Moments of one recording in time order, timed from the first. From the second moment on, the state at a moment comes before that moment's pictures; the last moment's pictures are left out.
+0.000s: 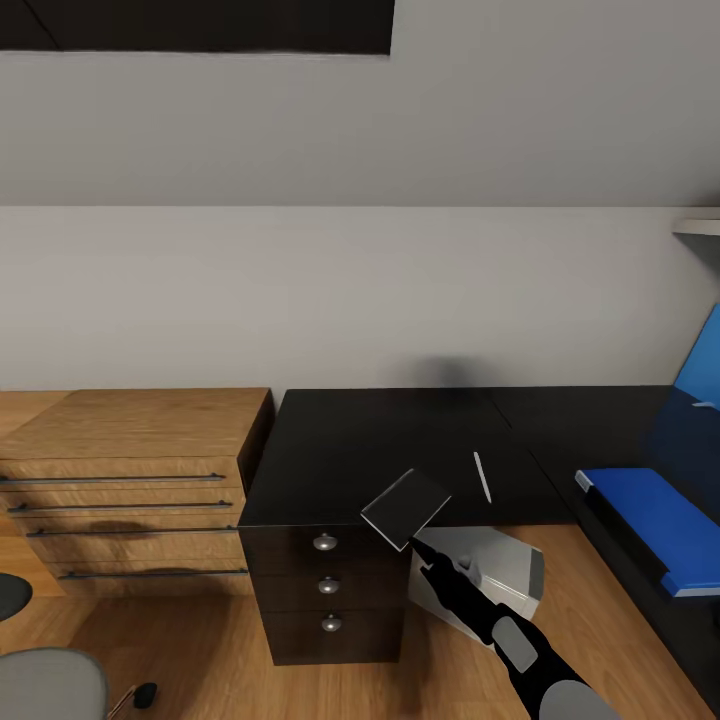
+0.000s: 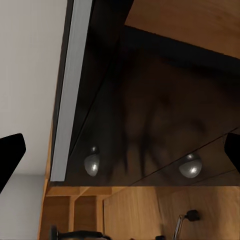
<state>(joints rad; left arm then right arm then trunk) 0.02 -0.04 0.24 -0.38 0.08 -0.51 -0.02 -0.57 0.05 -0.36 -0.34 -0.54 0.30 0.75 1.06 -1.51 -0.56</state>
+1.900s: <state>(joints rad) 0.02 -0.04 0.24 -0.38 0.08 -0.51 -0.02 -0.57 0.05 -0.25 -0.38 -0.54 0.30 0.76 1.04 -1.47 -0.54</state>
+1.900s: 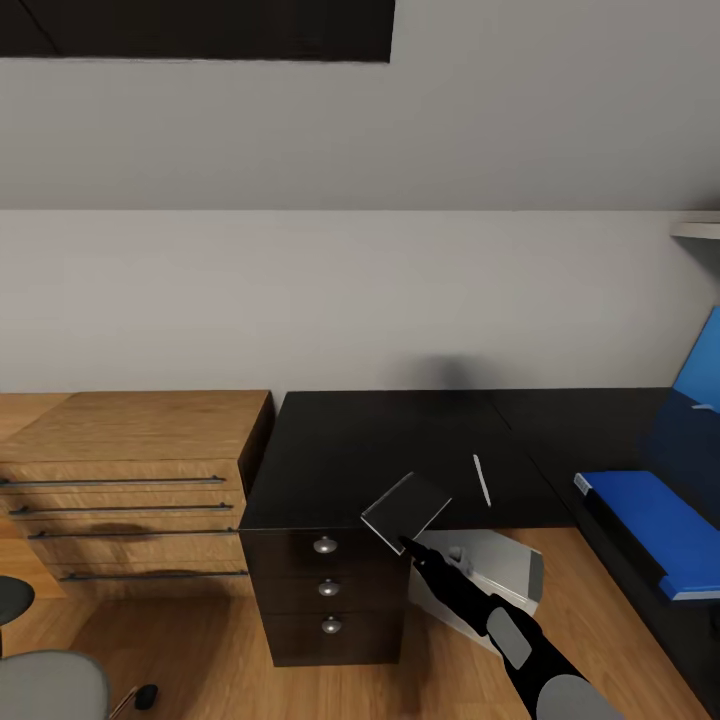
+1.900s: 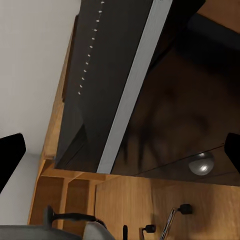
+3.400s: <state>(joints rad) 0.02 -0.04 0.24 -0.38 0.08 -0.51 -0.02 -0.57 0.05 -0.25 -0.38 -0.55 0.31 0.75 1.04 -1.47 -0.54</state>
